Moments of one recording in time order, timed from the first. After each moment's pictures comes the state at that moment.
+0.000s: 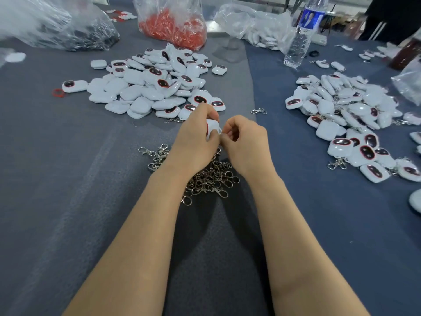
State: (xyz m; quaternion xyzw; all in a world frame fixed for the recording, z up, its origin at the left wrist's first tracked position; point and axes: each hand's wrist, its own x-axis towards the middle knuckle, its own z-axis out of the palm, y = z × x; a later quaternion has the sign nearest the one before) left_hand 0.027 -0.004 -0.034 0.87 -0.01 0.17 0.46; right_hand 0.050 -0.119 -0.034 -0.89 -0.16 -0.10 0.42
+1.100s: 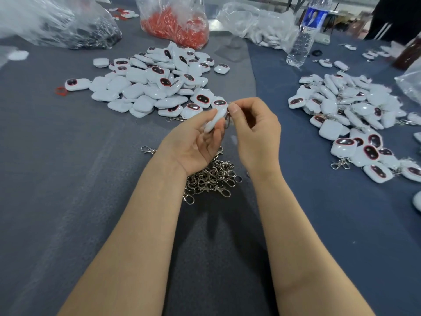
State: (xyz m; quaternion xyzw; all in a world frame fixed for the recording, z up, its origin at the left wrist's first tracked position) left_hand 0.020 0.000 -0.013 0.31 0.15 -0.14 0.93; right_hand 0.044 -0.114 -0.021 -0.76 -0.14 -0.19 0.61
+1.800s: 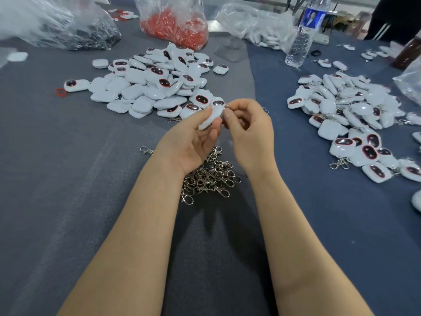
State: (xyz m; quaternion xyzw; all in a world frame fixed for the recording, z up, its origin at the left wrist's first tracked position) left_hand 0.025 0.001 -0.014 0.36 0.17 -0.08 0.91; right_hand 0.045 -0.109 -0.023 -0.75 -0.14 -0.12 0.63
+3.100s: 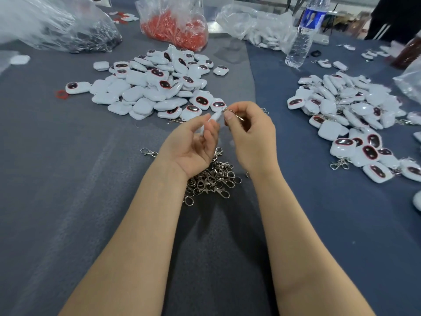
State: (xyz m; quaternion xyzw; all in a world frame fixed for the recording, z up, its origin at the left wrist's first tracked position) left_hand 0.026 0.005 -0.021 0.19 0.15 -0.18 0.95; right_hand 0.047 -0.115 -0.023 -0.78 -0.15 -0.15 0.59
